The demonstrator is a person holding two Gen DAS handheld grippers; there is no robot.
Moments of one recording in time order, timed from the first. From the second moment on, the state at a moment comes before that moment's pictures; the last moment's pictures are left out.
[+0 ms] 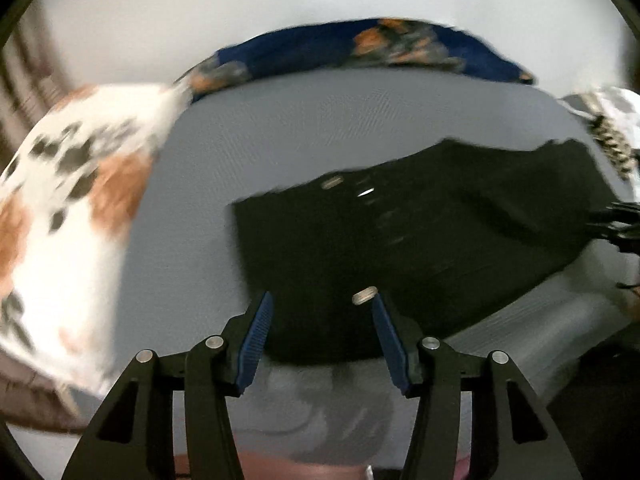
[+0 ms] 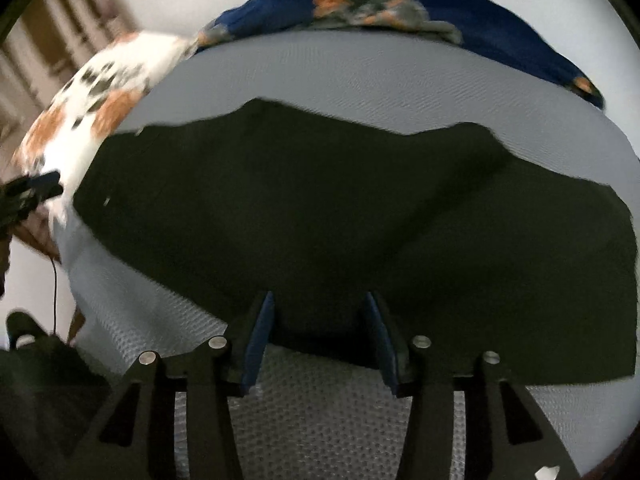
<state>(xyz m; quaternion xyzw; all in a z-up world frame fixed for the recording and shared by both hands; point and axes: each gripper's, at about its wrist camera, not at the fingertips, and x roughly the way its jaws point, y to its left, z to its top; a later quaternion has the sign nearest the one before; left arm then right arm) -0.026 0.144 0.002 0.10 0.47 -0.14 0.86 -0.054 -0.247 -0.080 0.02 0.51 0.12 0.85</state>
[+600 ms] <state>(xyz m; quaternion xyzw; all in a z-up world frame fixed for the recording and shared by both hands) -0.020 -0.036 -0.021 0.13 0.45 -0.38 0.80 -0.048 -0.302 -0.131 0.31 0.56 0.10 0.76</state>
